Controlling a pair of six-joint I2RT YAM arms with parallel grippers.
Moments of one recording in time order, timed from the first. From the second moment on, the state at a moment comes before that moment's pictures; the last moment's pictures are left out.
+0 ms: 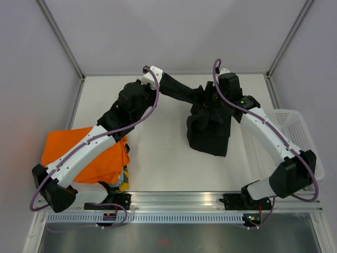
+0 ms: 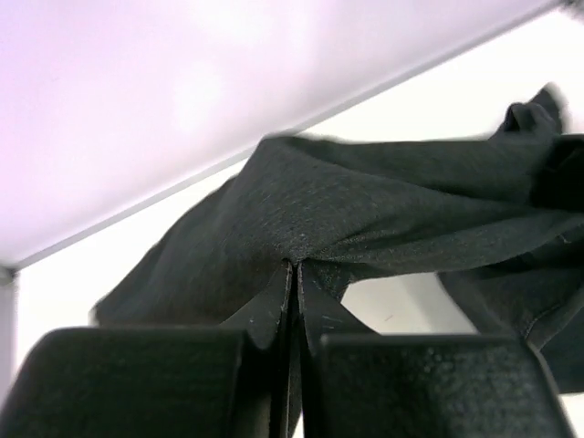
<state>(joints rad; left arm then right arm) -0.72 1.30 1.32 -0.17 -0.36 0.12 0.38 1.41 1.32 -0.46 -0.06 0.46</state>
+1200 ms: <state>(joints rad) -0.29 1.33 1.07 -0.50 -0.01 -0.53 0.23 1.62 1.21 -0.49 0.20 0.64</state>
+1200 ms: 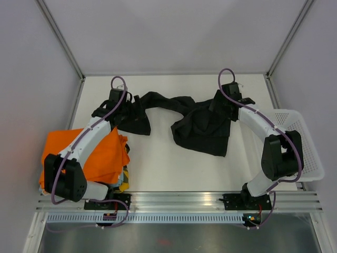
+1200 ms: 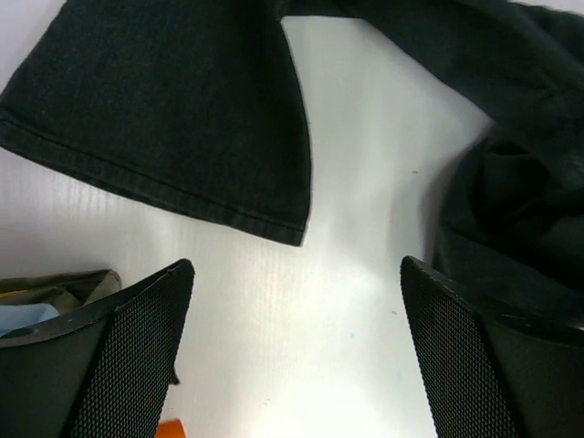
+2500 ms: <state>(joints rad) -0.23 1.86 1.46 -0.59 -0.48 -0.26 0.16 1.63 0.98 -0.29 0.19 0.68</state>
